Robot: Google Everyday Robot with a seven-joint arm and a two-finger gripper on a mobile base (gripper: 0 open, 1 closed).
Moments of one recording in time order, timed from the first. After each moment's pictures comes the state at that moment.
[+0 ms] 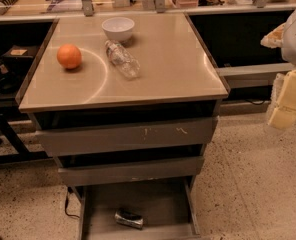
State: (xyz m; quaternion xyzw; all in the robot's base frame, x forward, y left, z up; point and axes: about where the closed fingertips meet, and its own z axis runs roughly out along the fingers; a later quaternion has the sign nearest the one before) arm 0.438 -0.217 0.976 -0.60 0.78 -0.03 0.16
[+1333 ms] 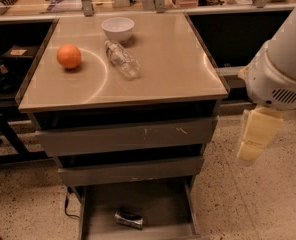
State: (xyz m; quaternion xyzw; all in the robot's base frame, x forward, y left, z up) arm 0.419 -0.186 0.918 -0.60 0.79 -0.03 0.13
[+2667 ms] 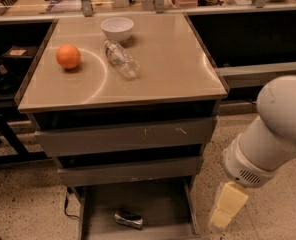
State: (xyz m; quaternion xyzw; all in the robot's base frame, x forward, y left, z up) arm 0.357 -0.167 0.752 -0.53 0.84 0.11 0.07
